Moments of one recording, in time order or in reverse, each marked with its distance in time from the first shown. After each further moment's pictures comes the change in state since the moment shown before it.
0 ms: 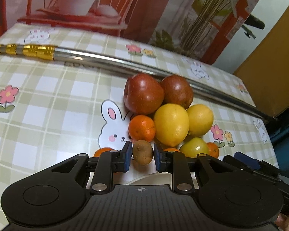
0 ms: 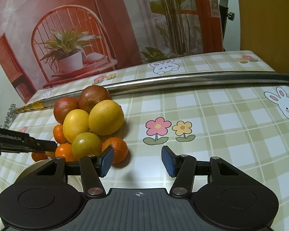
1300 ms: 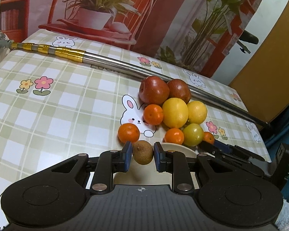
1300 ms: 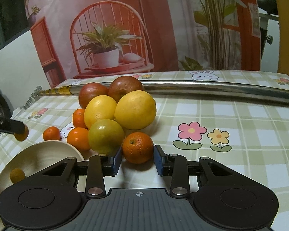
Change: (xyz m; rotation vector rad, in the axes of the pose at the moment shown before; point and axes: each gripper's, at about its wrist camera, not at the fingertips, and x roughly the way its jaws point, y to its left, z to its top) left arm -0.065 0.019 -0.049 -0.033 -0.109 0.003; right arm 0.026 0.012 -0.024 -0.204 -0.083 0.170
